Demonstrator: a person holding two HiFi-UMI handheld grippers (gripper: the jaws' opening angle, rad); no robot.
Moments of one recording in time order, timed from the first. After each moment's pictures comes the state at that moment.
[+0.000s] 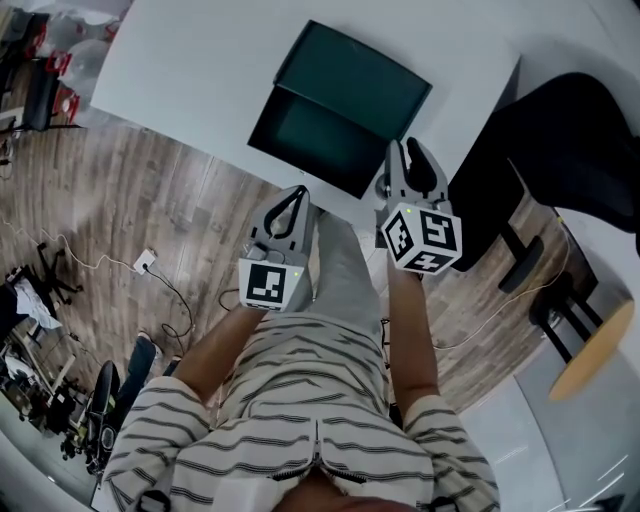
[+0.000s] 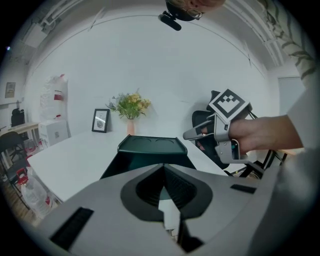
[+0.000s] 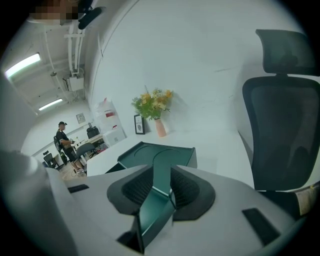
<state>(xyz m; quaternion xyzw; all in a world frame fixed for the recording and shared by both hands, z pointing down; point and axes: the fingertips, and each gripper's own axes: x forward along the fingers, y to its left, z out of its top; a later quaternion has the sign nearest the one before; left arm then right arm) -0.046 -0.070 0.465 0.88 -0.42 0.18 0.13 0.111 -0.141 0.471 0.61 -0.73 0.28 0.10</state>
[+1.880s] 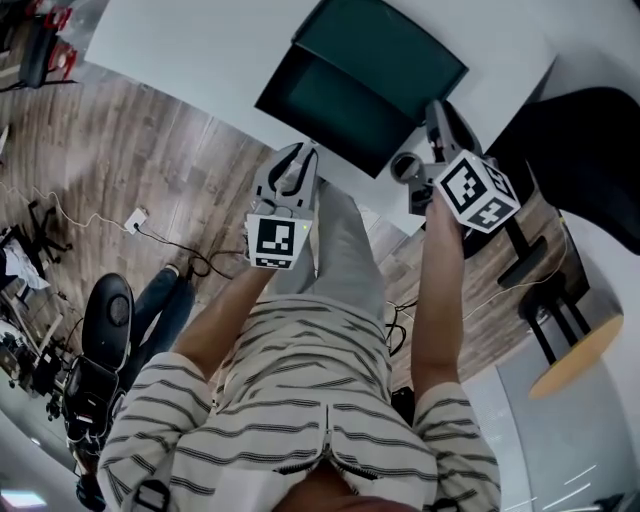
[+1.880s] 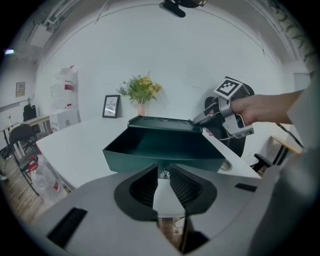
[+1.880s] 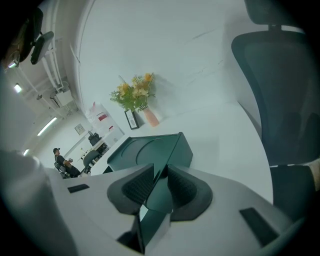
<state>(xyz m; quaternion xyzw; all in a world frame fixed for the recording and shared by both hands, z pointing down) -0.064 -0.075 0.539 0.84 -0.47 0.23 0.16 0.142 -0.175 0.521 0.57 -0.71 0.41 0.07</state>
